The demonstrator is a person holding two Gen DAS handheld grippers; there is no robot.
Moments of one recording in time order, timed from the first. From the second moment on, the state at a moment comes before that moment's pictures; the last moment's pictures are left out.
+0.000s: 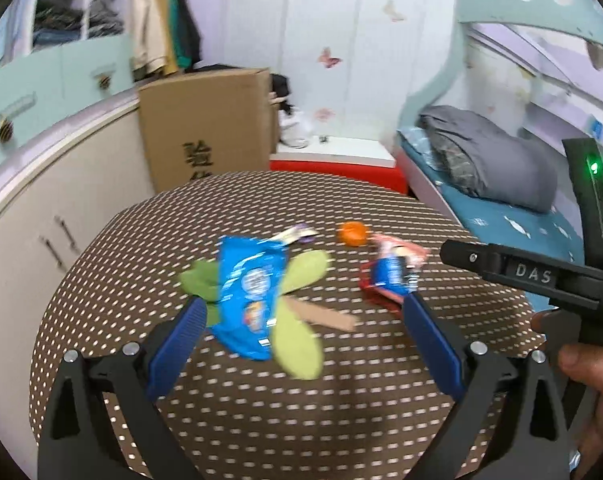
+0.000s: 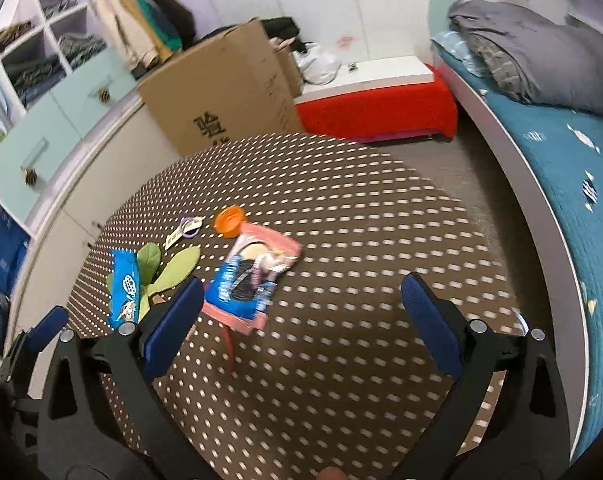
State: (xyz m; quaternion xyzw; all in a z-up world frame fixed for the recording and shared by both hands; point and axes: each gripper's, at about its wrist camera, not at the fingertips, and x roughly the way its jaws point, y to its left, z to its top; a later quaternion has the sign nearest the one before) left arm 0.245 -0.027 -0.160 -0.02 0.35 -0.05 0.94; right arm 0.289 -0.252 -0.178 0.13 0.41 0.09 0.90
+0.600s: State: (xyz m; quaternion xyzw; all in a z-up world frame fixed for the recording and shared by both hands) left arm 0.280 0.015 -0.196 -0.02 0.38 -0.03 0.92; right arm 0.309 -0.206 -0.205 0.08 0.42 0.08 0.90
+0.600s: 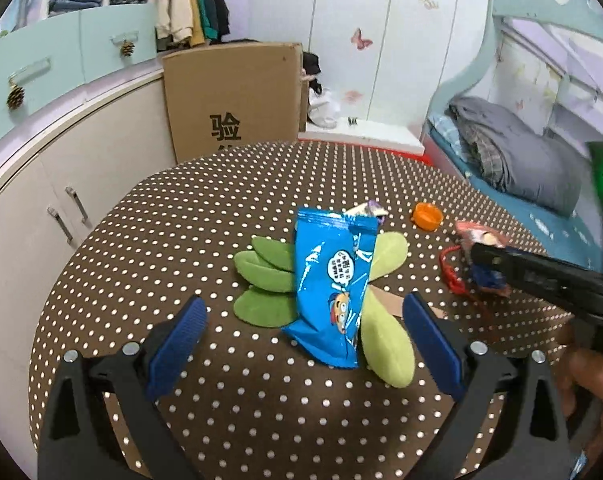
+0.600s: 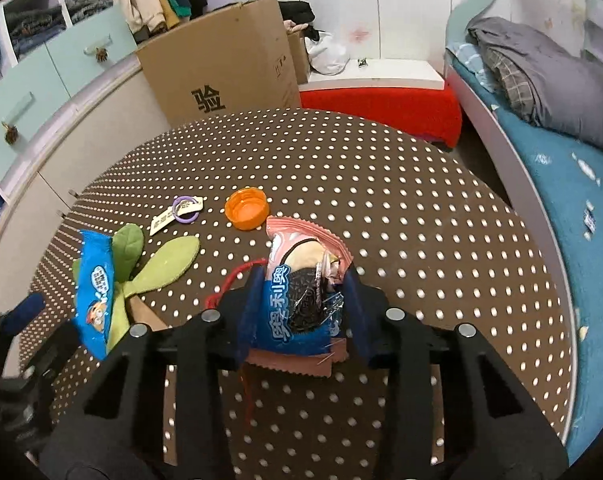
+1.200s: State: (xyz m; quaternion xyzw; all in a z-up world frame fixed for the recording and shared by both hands) left arm 0.264 0.028 -0.212 -0.07 0.40 -0.09 0.91; right arm 0.261 -0.260 -0.195 0.12 0.40 0.10 0.90
